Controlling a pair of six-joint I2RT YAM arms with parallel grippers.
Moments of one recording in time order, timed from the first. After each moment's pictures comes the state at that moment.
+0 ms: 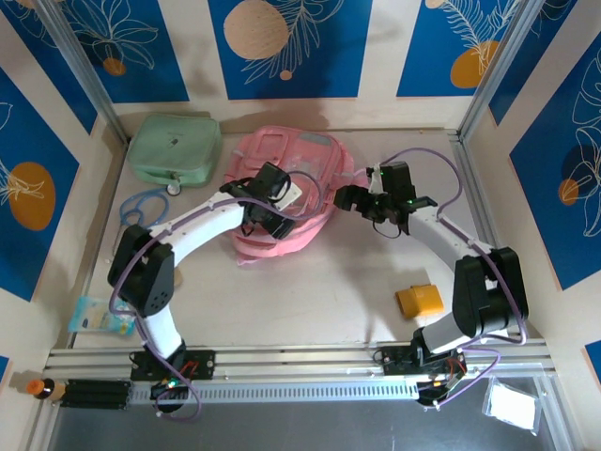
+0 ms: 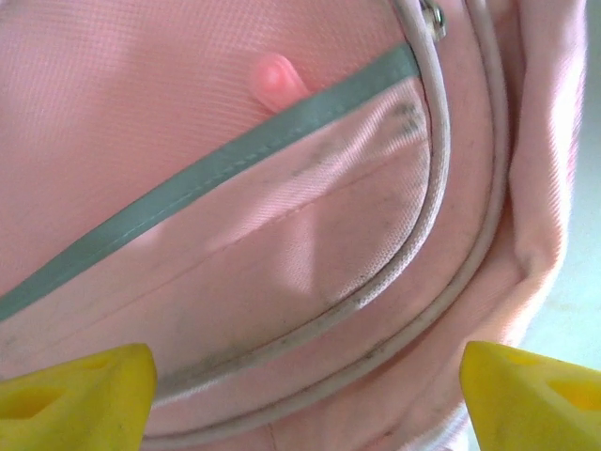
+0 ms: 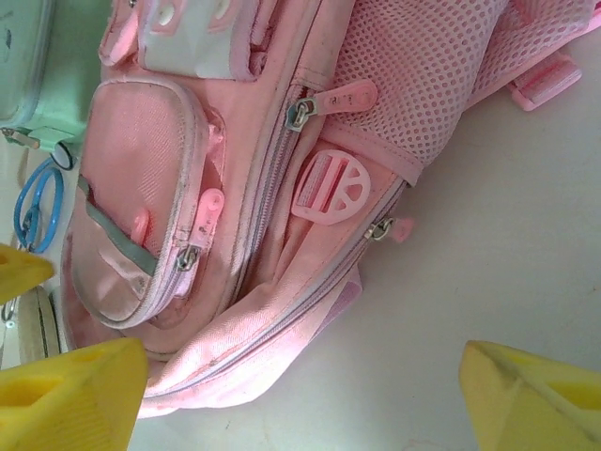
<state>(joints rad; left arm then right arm) -0.64 1.77 1.39 -0.69 -0.11 0.25 0.24 1.49 0.97 -0.27 -0.40 0.54</state>
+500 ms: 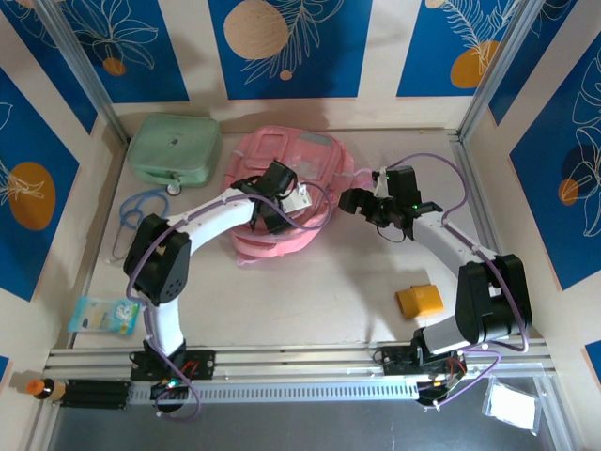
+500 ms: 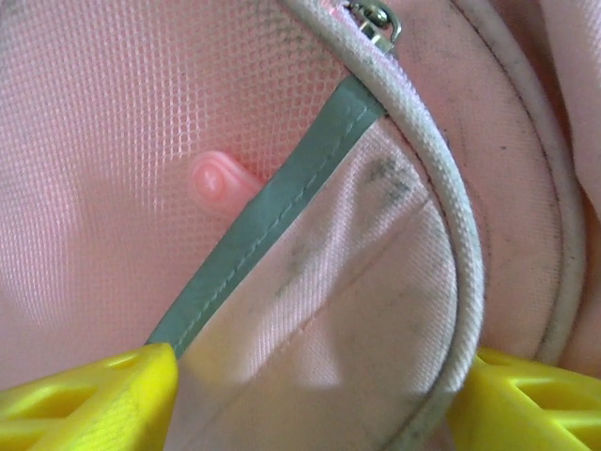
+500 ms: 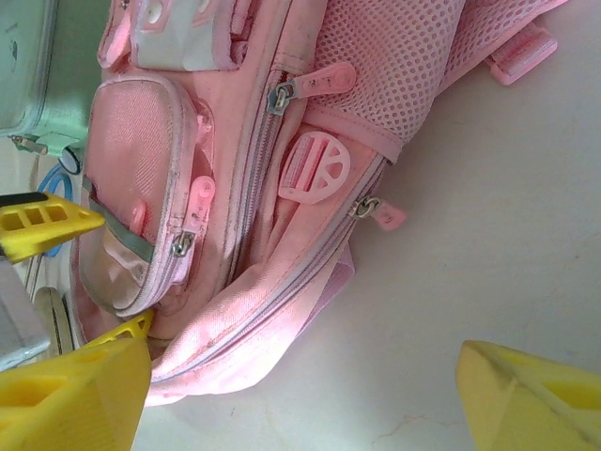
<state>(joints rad) -0.64 1.89 1.45 -0.62 -0.13 0.63 0.22 1.45 0.92 -0.26 -0.42 0.57</state>
